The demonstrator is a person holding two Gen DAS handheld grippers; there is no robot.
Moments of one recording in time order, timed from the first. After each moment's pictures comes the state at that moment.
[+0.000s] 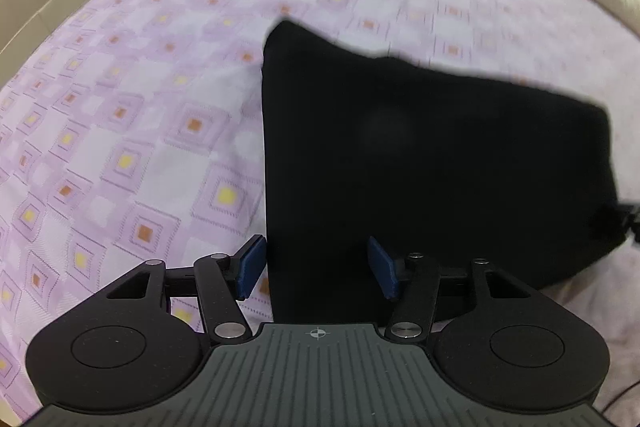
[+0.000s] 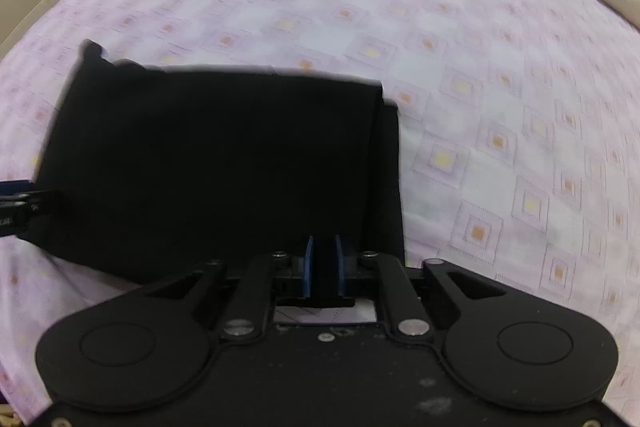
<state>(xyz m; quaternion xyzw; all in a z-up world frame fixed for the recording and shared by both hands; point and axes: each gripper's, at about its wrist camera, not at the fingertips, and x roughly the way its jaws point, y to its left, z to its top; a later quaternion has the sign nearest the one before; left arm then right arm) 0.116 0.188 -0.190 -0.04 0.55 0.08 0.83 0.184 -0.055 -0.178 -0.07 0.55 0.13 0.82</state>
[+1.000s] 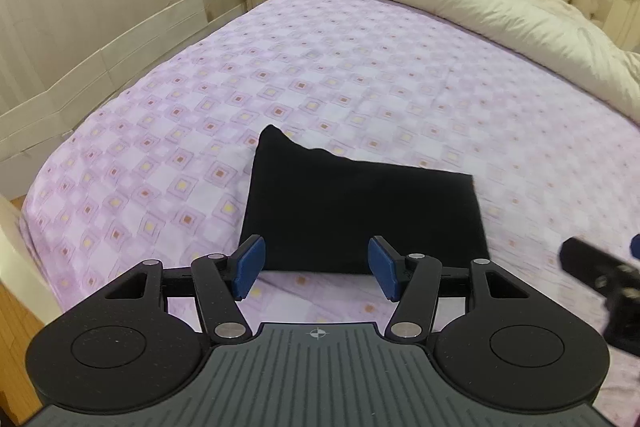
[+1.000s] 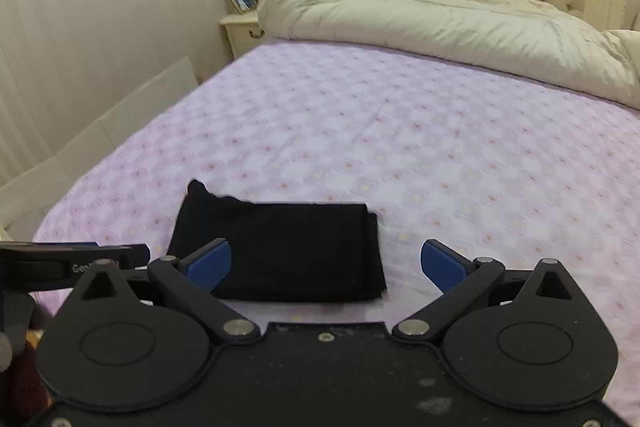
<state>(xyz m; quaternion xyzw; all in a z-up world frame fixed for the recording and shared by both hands) 0.027 0.080 -0.016 -0.06 0.45 0.15 0.88 0.036 -0.114 0.027 0.01 0.39 0.15 0.91</state>
